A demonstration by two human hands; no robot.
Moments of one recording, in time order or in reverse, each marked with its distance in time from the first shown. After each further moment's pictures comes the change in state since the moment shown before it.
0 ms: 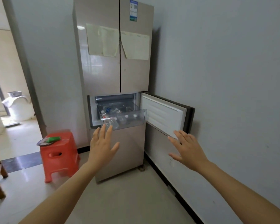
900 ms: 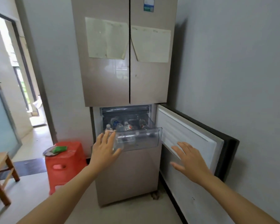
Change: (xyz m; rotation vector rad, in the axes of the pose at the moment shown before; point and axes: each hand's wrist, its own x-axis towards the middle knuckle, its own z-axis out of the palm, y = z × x) left_hand 0.245 -0.016 0.132 0.181 -0.034 -0.150; right_hand 0.195 0.112 0.218 0.265 -0.205 -0.007
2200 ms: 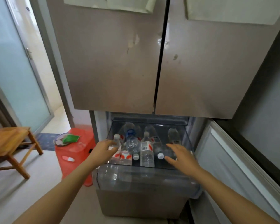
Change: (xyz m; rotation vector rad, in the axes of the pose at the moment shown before) left_hand 0.329 -0.131 0.176 -0.291 -0.218 -0.417; right_hand 0.413 0.049 0.250 0.539 -0.459 -0.104
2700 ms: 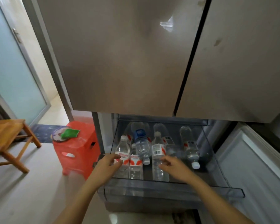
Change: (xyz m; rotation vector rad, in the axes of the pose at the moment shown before) left_hand 0.033 -0.064 0.028 -0.194 -0.100 -0.084; right_hand 0.082 -0.024 0.073 0.417 -0.263 0.165
